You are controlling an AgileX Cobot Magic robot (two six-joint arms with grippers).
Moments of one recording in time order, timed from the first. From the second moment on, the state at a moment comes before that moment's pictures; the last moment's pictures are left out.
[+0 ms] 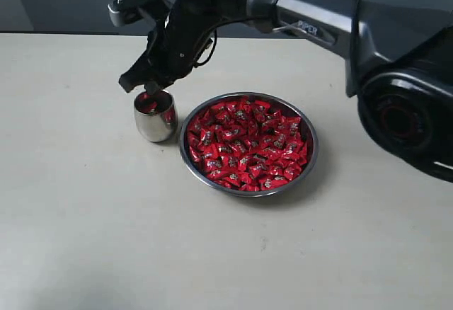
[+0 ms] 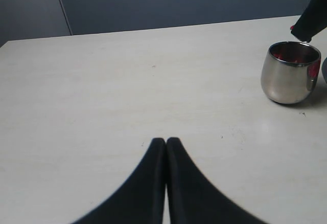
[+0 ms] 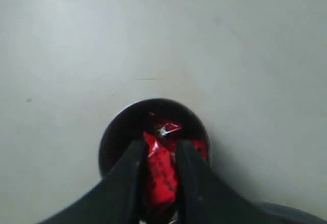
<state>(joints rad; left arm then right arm) 0.11 0.00 0.01 0.03 0.34 0.03 0.82 2.37 -2.13 0.27 0.92 -0.32</state>
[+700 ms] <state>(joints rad) 0.11 0.00 0.01 0.03 0.34 0.03 0.82 2.40 -2.16 0.21 0.91 -0.29</state>
